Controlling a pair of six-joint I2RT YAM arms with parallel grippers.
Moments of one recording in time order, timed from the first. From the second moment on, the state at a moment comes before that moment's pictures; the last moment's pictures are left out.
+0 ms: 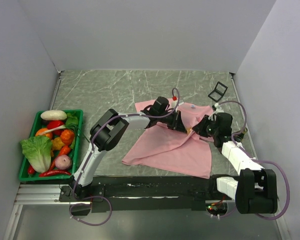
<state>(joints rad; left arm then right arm) -0.79 2.31 1.56 0.28 0.81 -0.65 -0.02 1.11 0.48 0.01 -0.36 0.41</state>
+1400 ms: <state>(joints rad) -0.79 2.32 1.53 0.33 0.80 -0.80 0.19 1.11 0.39 0.15 -0.03 0.62</state>
